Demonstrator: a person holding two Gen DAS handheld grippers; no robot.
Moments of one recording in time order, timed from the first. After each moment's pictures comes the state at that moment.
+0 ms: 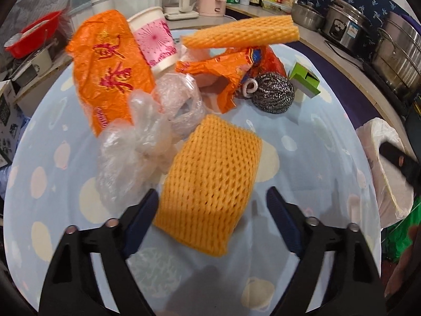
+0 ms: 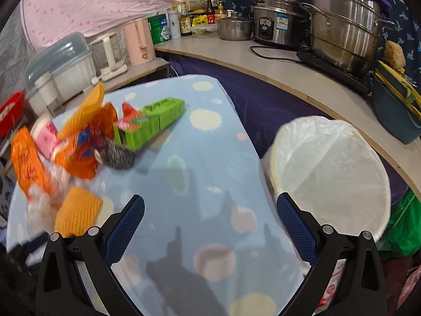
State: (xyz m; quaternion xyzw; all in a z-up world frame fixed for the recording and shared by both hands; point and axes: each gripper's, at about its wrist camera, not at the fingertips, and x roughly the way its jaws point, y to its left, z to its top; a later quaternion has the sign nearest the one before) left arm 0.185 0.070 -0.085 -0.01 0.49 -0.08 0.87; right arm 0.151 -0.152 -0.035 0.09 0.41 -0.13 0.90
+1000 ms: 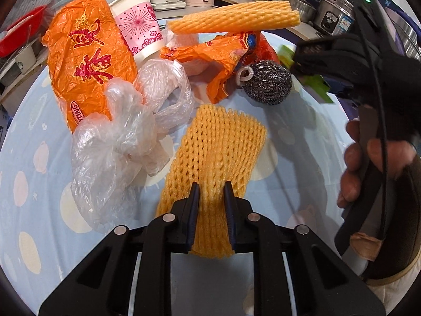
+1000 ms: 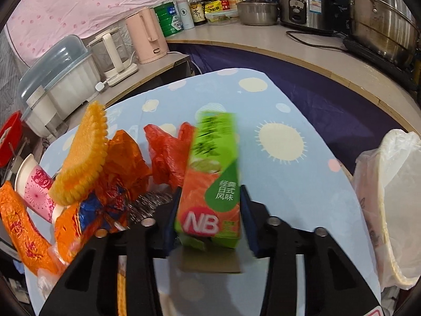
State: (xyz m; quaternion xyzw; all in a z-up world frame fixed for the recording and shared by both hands) left arm 0.196 0.075 -0.103 -0.02 0.51 -0.11 0.85; right arm 0.276 -0.107 -0.072 0.15 0.42 -0.10 0.89
